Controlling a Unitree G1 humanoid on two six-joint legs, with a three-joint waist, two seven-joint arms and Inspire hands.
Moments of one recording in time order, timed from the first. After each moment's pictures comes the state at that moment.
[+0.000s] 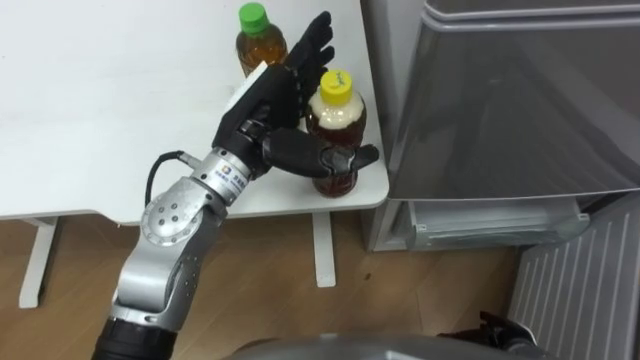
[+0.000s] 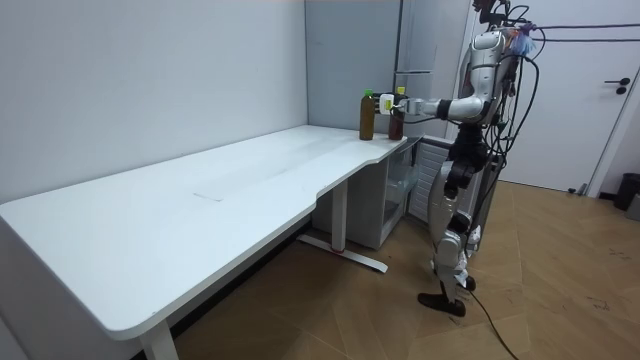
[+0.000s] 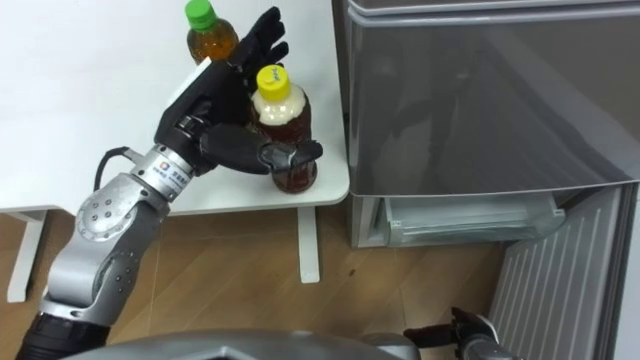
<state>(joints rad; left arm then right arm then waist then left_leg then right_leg) 0.11 0.23 -0.19 -0.18 -0.30 0.04 -0.36 0.03 -0.26 0.10 1.31 0.15 -0.03 0.03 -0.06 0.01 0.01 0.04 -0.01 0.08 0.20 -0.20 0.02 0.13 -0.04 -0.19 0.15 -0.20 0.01</state>
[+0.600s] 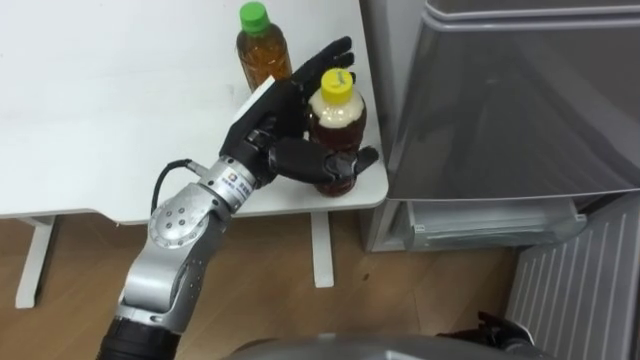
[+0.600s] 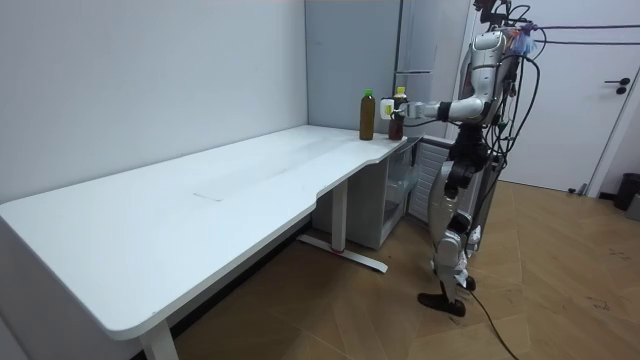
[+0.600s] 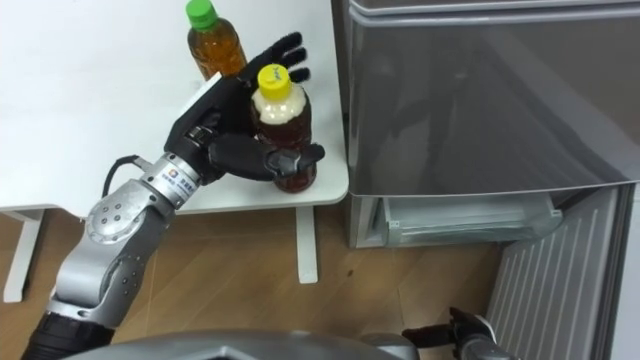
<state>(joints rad) 0.11 0.22 -0.20 -0.12 -0.30 0.04 -0.37 0.03 -0.25 0.10 1.31 0.15 -0.03 0.02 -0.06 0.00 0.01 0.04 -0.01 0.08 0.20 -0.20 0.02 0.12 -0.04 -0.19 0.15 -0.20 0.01</state>
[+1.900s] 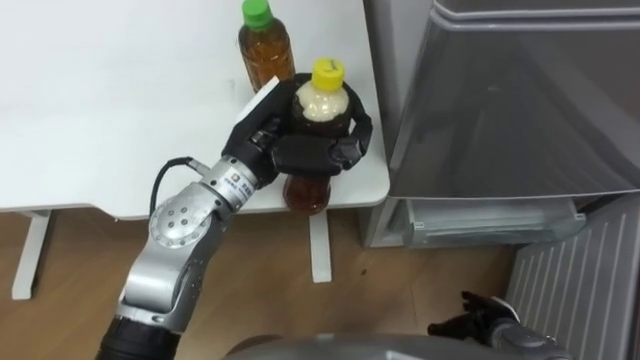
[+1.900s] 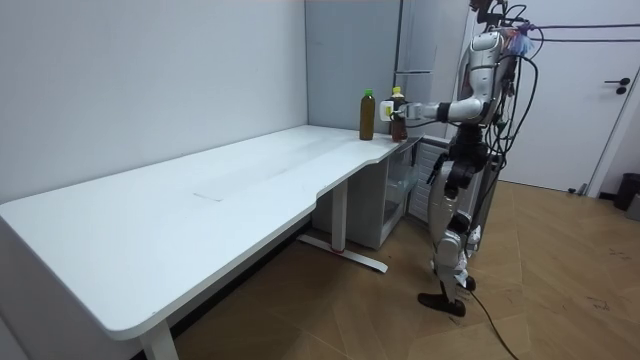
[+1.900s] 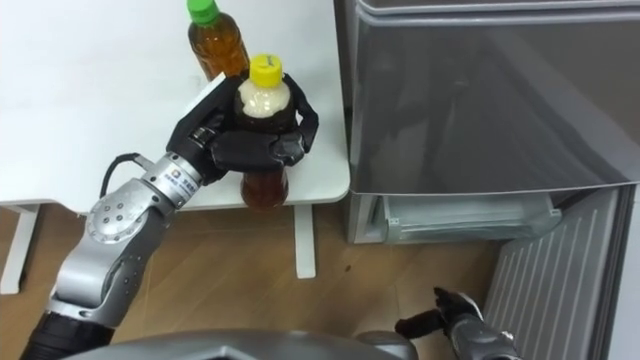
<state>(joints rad) 0.11 0.22 -0.21 -0.13 -0.26 0.04 -0.37 -0.02 -0.24 0.21 1.23 0.06 -0.02 0.08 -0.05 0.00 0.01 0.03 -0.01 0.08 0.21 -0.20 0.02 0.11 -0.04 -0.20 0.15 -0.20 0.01</state>
